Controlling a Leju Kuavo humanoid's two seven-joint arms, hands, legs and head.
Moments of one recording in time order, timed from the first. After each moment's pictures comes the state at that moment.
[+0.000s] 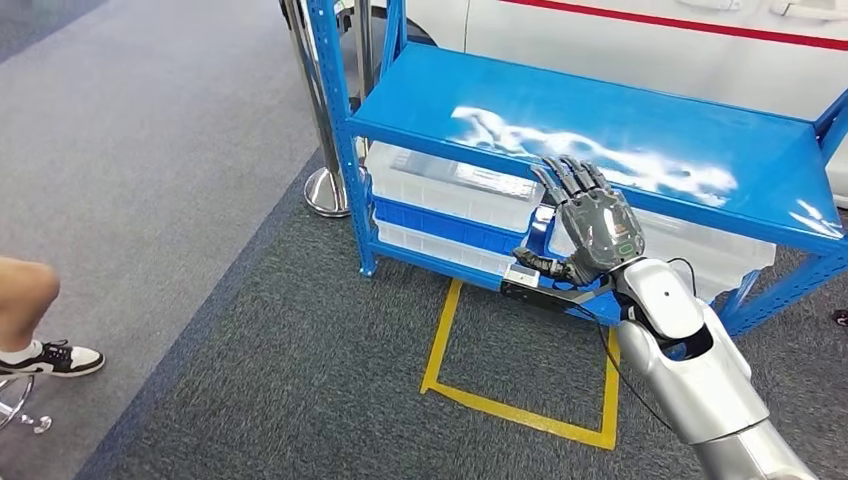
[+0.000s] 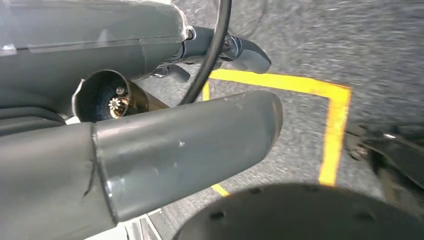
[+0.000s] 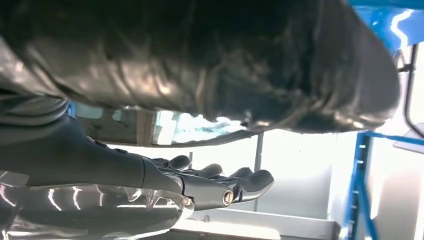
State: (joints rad) left arm -0.03 -0.22 1.22 -0.22 -1.39 -0.07 0.22; right arm -0.57 -0.34 0.50 -1.38 1.15 -0.15 0.00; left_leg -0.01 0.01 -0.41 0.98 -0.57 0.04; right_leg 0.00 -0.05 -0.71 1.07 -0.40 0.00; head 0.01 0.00
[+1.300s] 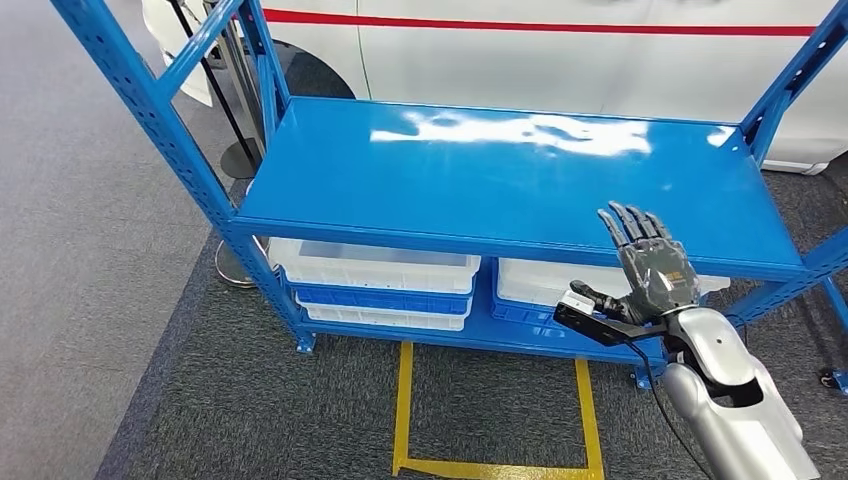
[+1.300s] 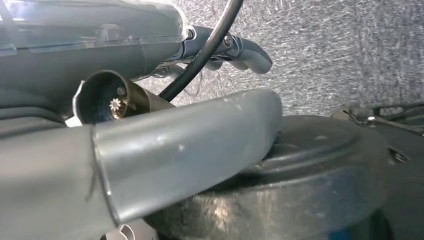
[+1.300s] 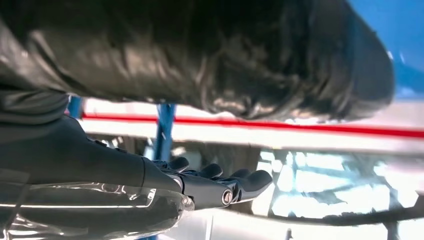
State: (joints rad) left arm -0.05 -0.32 1.22 -0.22 -1.40 0.01 0.21; right arm -0.33 -0.42 0.30 -1.39 1.09 -0.16 0.01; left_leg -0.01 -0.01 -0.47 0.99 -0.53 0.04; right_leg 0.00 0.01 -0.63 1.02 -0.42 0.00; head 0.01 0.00
